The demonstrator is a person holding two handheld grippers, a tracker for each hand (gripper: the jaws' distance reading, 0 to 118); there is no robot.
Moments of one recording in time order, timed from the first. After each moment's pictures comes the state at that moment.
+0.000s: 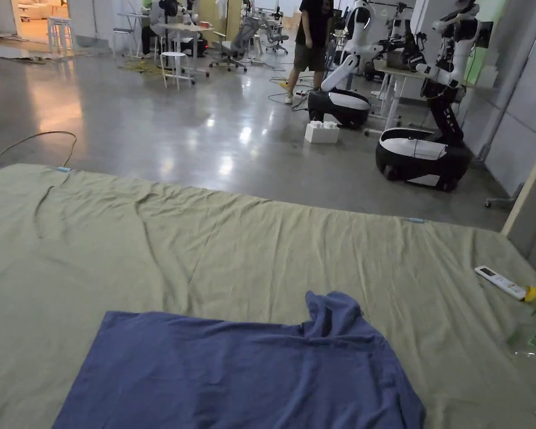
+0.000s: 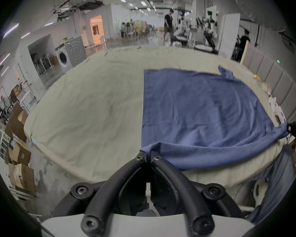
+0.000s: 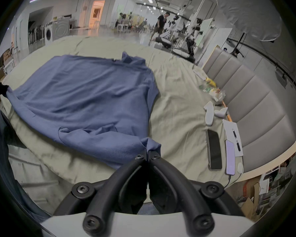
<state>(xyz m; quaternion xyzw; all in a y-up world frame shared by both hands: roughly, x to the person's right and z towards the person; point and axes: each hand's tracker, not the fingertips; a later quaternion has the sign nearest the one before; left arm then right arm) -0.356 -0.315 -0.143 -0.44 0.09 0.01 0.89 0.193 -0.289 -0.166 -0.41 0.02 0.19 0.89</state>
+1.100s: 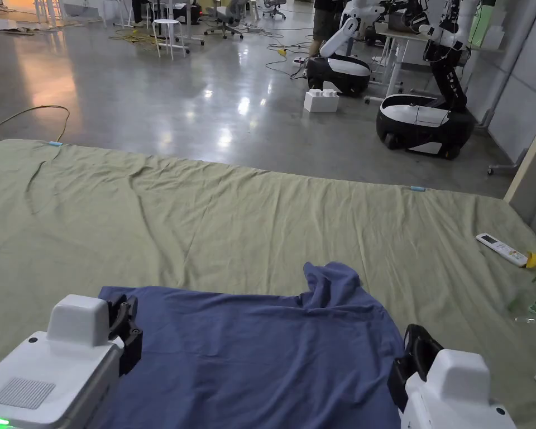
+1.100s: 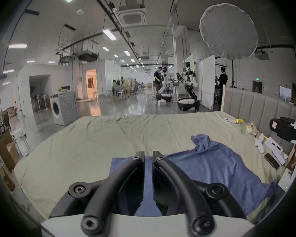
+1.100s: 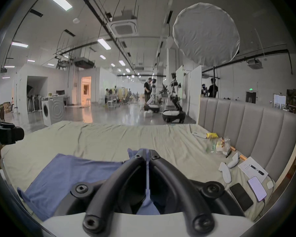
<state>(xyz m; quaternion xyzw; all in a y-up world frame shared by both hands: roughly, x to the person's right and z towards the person) -0.235 -0.204 -0.212 -0.14 0.06 -0.02 0.99 0.118 -0.205 -0.215 -0.06 0.00 0.04 1.00</state>
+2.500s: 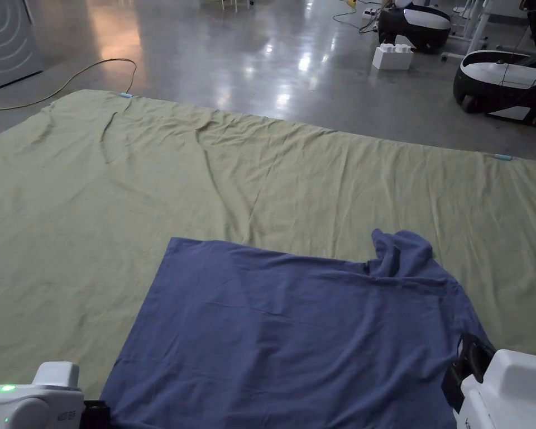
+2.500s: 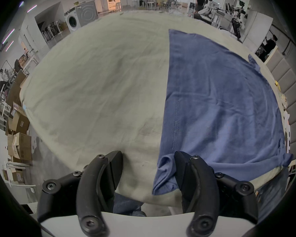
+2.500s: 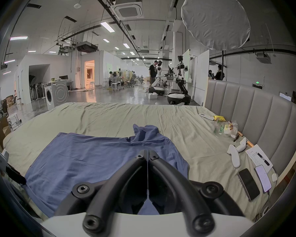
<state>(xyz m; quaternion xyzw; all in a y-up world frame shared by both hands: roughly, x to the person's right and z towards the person) -0.382 -0.369 -0.187 -0.54 0.15 0.10 0.82 0.106 -0.252 -0.233 -0.15 0.02 0.05 0.99</state>
